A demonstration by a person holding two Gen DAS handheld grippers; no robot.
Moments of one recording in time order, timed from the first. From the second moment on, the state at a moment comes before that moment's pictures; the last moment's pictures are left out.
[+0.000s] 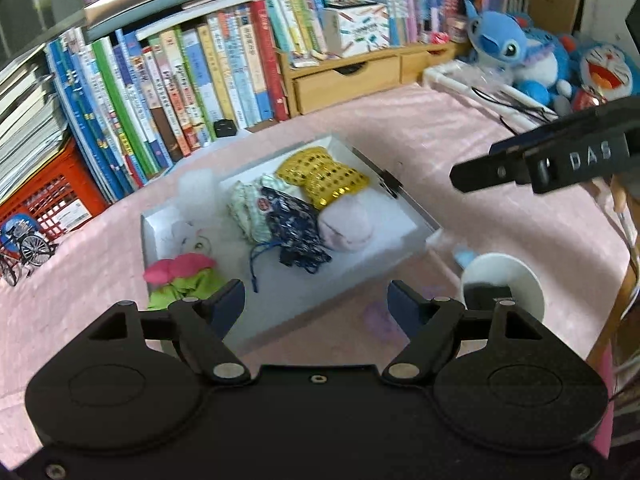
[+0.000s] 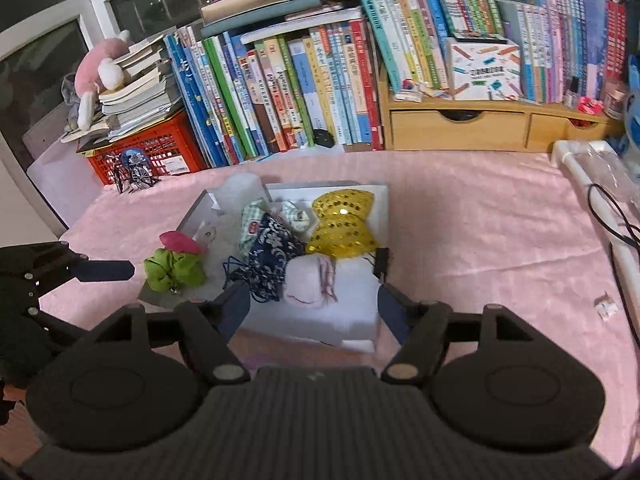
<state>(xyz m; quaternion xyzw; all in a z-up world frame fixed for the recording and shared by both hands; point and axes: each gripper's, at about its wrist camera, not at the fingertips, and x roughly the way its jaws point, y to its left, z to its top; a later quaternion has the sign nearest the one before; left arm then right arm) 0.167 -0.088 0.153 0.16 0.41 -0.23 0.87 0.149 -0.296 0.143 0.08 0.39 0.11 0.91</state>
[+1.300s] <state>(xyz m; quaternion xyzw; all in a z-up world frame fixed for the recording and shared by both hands) 0.235 -0.088 0.068 -0.16 0.62 -0.20 0.74 0.145 -0.377 0.029 0.24 0.50 0.08 0.83</state>
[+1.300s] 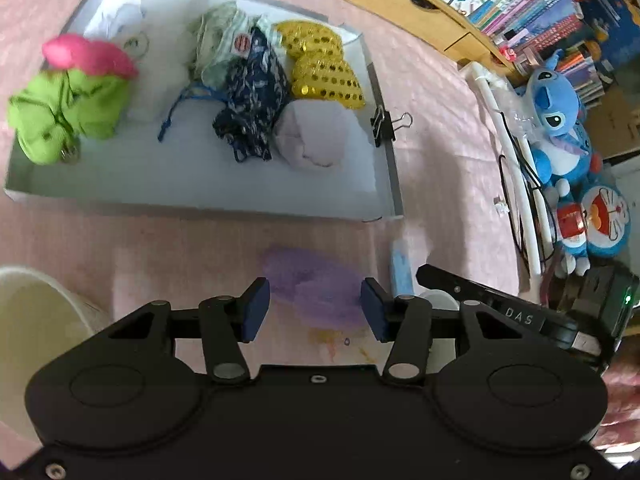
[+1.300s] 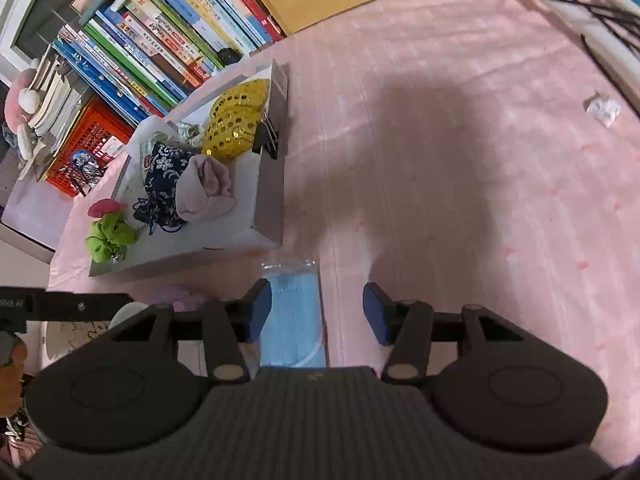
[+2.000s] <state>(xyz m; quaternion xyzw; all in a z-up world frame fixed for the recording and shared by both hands) 0.232 -0.089 0.049 -0.22 0.60 -0.15 0.75 0.146 -0.375 0.023 0.25 0.50 0.09 0.83</state>
